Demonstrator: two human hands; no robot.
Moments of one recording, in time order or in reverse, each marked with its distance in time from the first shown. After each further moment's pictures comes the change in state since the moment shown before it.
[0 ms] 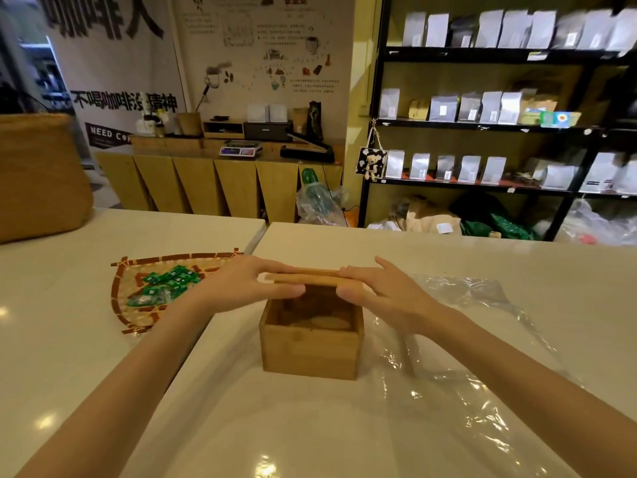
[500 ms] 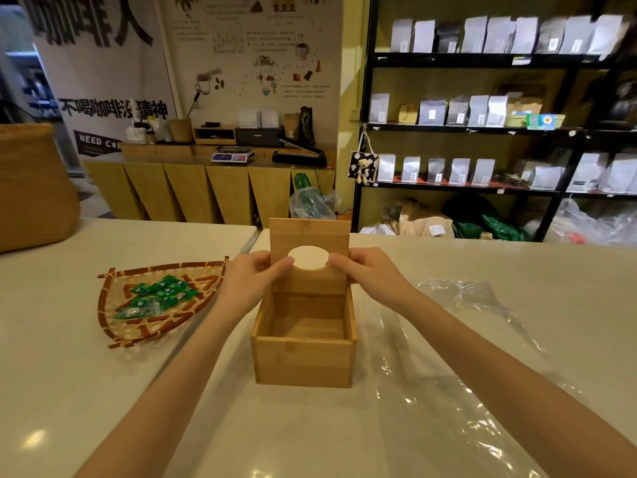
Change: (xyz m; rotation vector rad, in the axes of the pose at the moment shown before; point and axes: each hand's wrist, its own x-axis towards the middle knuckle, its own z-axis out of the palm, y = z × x) left_hand 0.031 0.008 0.031 -0.351 0.487 -0.026; right_hand 0.034 0.008 -0.001 0.535 0.262 0.161
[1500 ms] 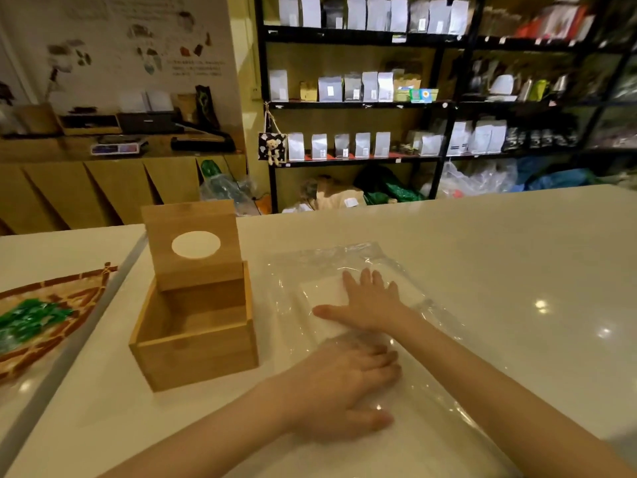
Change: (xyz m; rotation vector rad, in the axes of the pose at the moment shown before) left_hand -0.128 0.066 0.137 0.531 -0.889 1.095; right_hand -0.092 0.088 -0.062 -0.862 -0.121 0.576
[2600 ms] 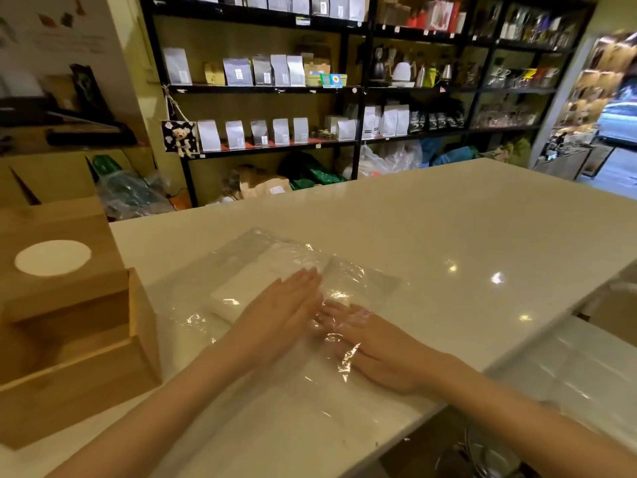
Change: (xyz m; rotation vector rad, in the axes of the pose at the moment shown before) left_hand 0.065 -0.017 0.002 -0.325 0.164 -0.290; right_hand -0.107 0.105 0.031 0.121 0.196 -0.460
